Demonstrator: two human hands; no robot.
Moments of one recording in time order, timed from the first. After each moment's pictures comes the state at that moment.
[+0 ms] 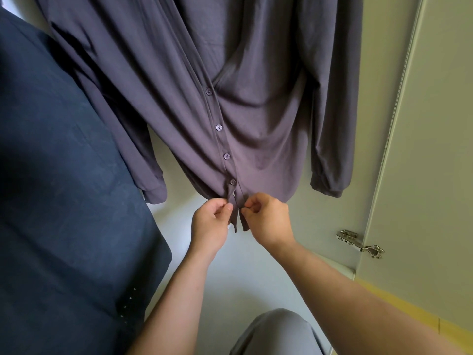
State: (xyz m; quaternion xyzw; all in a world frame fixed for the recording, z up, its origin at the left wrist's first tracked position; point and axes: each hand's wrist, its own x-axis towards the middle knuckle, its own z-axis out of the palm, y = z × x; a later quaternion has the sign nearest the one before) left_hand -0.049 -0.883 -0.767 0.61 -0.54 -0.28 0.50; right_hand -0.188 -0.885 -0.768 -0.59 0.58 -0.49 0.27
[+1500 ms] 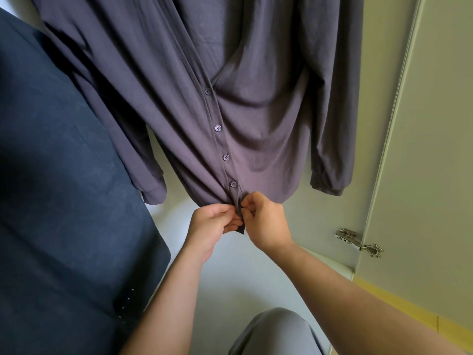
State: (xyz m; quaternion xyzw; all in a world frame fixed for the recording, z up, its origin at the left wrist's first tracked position) left_hand -0.042 -0.880 -0.763 0.56 -0.50 -0.46 0.47; right_hand -0.188 -0.881 -0.772 -0.63 0.54 -0.49 0.27
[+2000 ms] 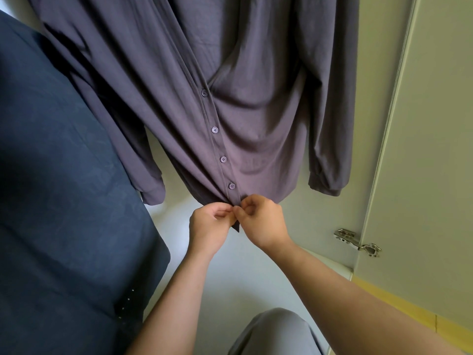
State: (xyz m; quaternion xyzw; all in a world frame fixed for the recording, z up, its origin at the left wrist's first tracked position) left_hand -0.051 -0.879 -0.763 0.61 -0.55 -0.33 0.46; right_hand -0.186 -0.882 -0.768 -0.60 0.55 -0.49 0.31
